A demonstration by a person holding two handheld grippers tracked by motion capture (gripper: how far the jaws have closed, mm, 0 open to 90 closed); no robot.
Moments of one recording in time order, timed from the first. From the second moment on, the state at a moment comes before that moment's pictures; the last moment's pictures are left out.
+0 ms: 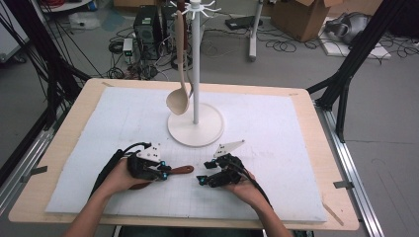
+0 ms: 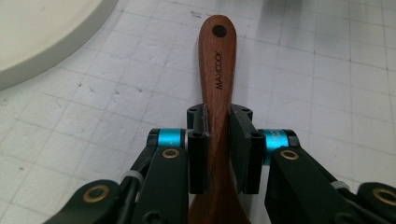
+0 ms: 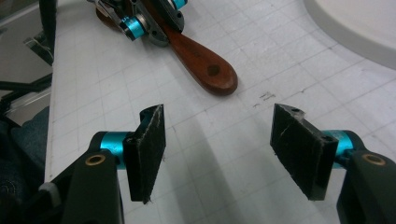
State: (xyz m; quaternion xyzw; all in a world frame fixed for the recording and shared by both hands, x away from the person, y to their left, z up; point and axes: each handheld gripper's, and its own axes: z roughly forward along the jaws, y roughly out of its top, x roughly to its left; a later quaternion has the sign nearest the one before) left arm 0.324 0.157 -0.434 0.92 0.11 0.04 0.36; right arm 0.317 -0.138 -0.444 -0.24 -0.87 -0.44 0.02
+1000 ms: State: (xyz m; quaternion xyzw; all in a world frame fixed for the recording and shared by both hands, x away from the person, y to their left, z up) left arm 0.322 0.156 -0.434 0.92 0.10 0.04 0.37; right arm 0.321 -0.124 -0.444 -0.25 -0.87 -0.44 0.03
